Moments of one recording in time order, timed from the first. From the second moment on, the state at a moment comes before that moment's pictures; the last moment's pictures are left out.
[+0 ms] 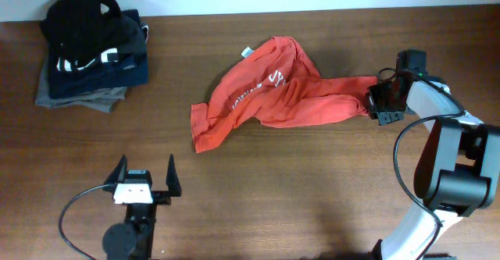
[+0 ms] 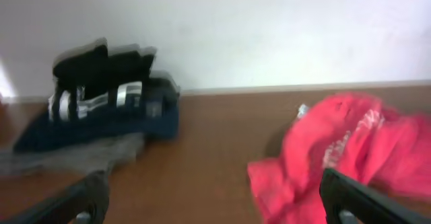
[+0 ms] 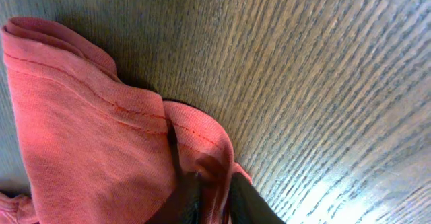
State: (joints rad) left arm -0.04 0.01 0.01 0.02 0.00 0.02; right arm -0.23 2.01 1.32 -0.62 -0.20 1.10
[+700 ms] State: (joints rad) left arm -0.04 1.12 1.00 -0.56 0.37 0.02; right arm -0.23 2.01 1.32 -0.59 -0.20 1.10
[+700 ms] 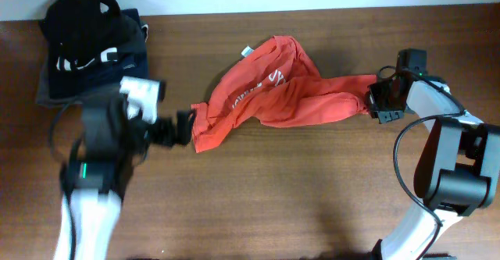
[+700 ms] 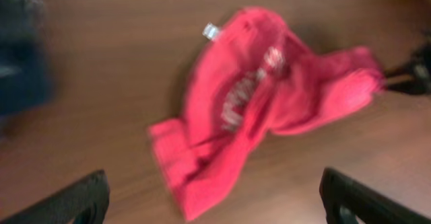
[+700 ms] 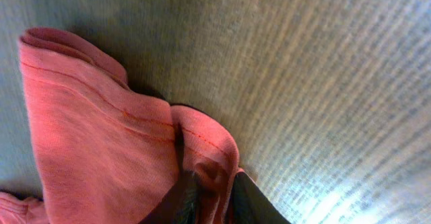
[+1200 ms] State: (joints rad) left arm -0.04 1.81 1.24 -0.65 0.44 -0.14; right arm -0.23 2.01 1.32 -0.59 -0.20 1.09
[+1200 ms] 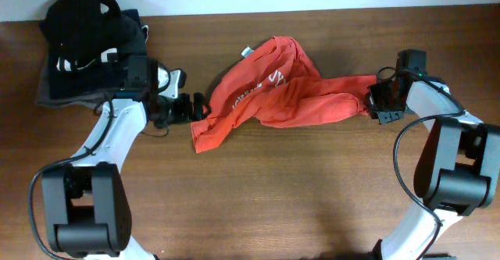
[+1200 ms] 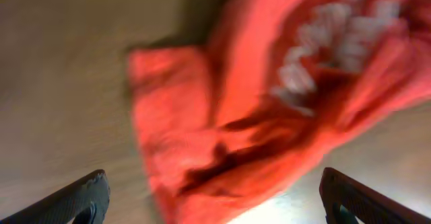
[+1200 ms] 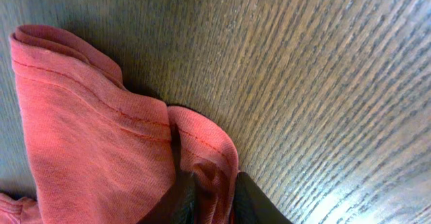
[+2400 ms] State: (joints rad) left arm -0.14 1.98 1.27 -0.80 0.25 -0.31; right arm -0.23 2.01 1.32 -0.59 -0.20 1.08
